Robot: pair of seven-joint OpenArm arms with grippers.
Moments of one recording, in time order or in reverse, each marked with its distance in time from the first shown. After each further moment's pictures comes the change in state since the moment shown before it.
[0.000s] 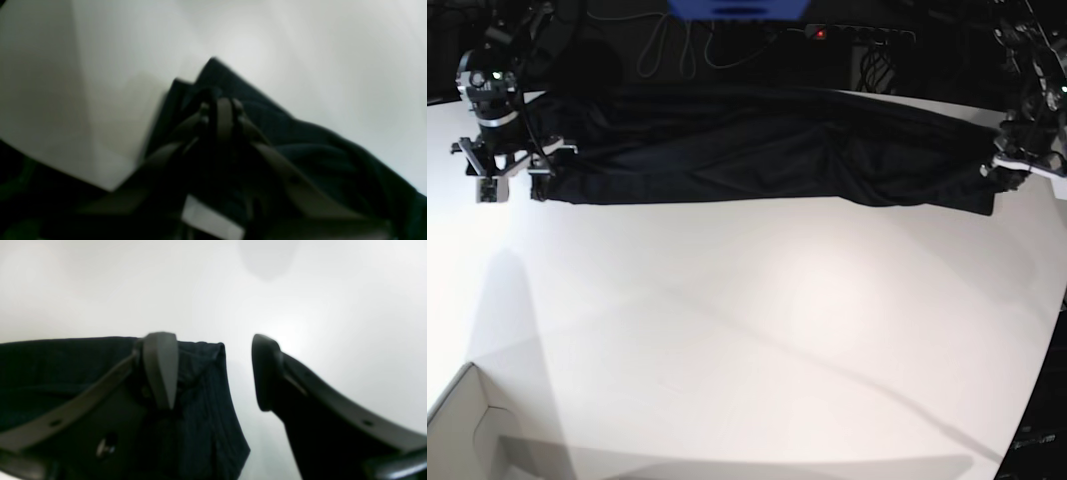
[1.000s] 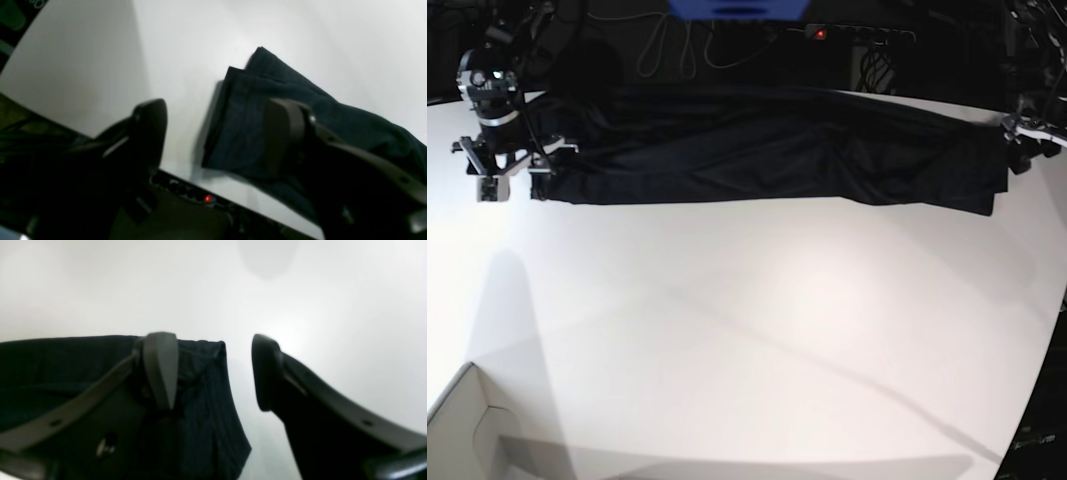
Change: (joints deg) left arm 2.3 1.0 -11.6 -3.1 0.6 -16.7 -2.9; right arm -0.1 -0.2 0.0 0.0 0.0 0.0 0.0
